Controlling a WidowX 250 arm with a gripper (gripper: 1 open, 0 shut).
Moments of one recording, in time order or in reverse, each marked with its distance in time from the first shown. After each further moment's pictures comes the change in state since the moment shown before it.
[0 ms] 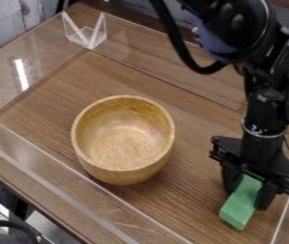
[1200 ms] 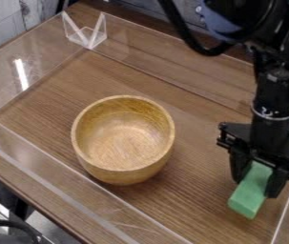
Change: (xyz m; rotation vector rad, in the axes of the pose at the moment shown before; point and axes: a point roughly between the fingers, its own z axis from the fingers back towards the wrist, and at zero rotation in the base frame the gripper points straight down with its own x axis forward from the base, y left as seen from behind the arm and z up) arm 0.007 -0.002 0.014 -0.009 -0.006 0.023
